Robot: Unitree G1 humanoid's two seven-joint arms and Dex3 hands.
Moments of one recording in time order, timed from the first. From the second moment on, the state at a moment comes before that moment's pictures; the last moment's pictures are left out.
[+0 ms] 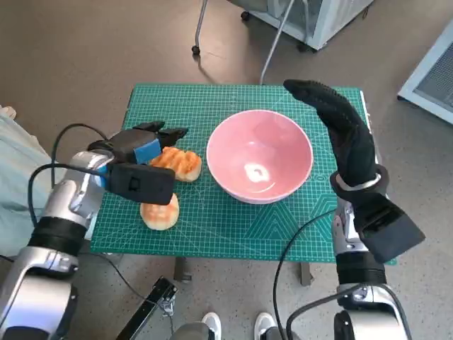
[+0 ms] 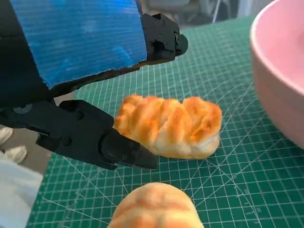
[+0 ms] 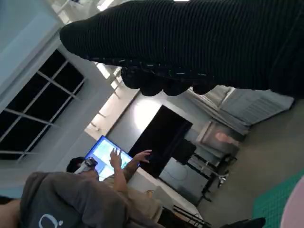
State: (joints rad) left arm -0.85 0.59 -0.39 0.80 0.64 -0.26 -0.44; right arm -0.72 -0.14 -0.10 0.66 0.19 -0.95 0.44
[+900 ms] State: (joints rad) left arm -0.99 0.42 -0.53 1.20 0.71 -0.28 -0.24; right arm -0.70 -0.13 -0.09 0.65 0.20 -0.92 0.44
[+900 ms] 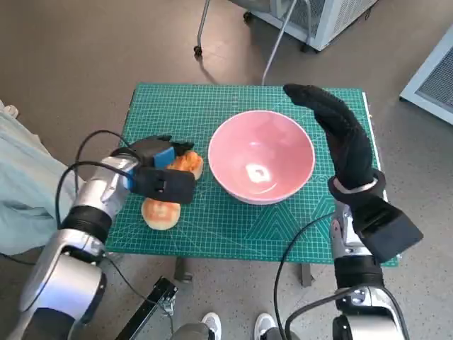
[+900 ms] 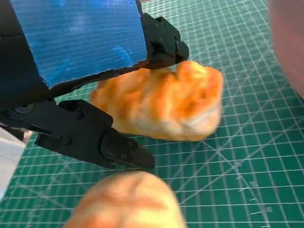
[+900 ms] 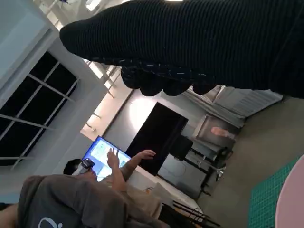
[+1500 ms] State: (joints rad) left arm -1.03 0.42 -0.55 1.25 0.73 -0.31 -0.16; right arm -0.69 -0.13 -0.09 0.64 0.23 -0.92 0.45
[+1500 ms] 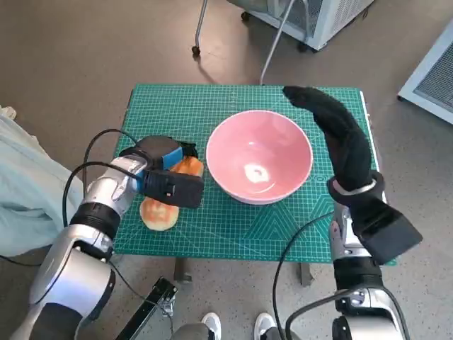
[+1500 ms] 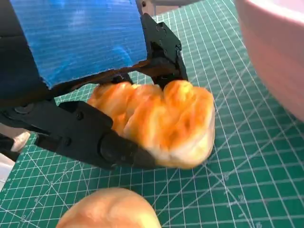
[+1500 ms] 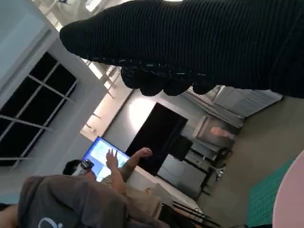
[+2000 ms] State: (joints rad) left arm -1.16 0.50 -0.52 1.21 0.73 -0.30 -0.17; right arm -0.69 -0.12 -0.10 0.65 0.25 -0.93 0.45
